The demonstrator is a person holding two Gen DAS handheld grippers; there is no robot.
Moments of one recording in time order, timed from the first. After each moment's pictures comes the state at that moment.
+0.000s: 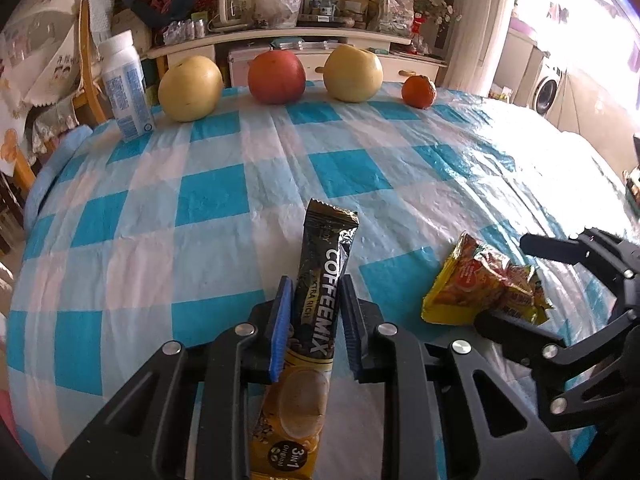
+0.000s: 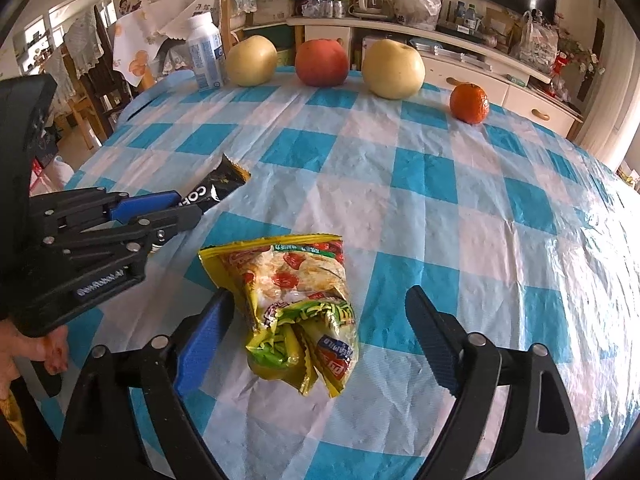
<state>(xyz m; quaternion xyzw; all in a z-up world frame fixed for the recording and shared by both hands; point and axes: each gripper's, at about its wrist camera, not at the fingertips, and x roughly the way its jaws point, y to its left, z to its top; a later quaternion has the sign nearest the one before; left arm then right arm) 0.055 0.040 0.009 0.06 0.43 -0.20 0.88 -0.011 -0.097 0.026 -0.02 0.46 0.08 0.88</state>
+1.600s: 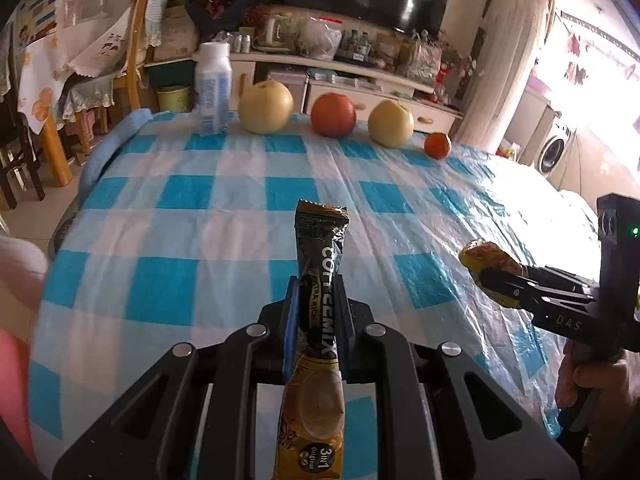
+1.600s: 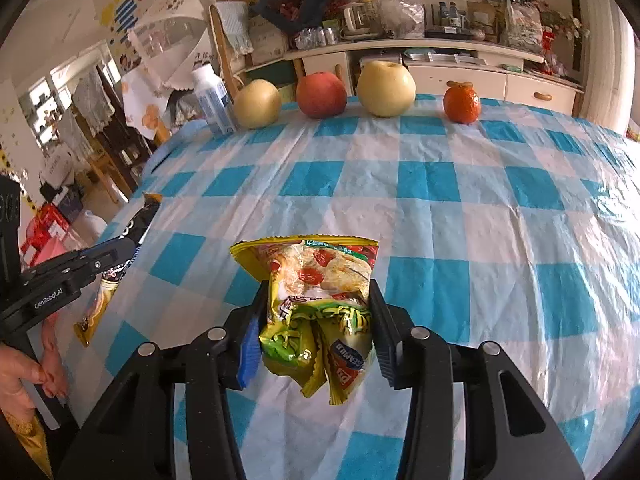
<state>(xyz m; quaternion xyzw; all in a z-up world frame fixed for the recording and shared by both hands) 0.008 0.120 0.044 -0.03 0.39 -0.17 0.91 -0.034 -0.111 0.040 0.09 0.41 0.11 0.90</state>
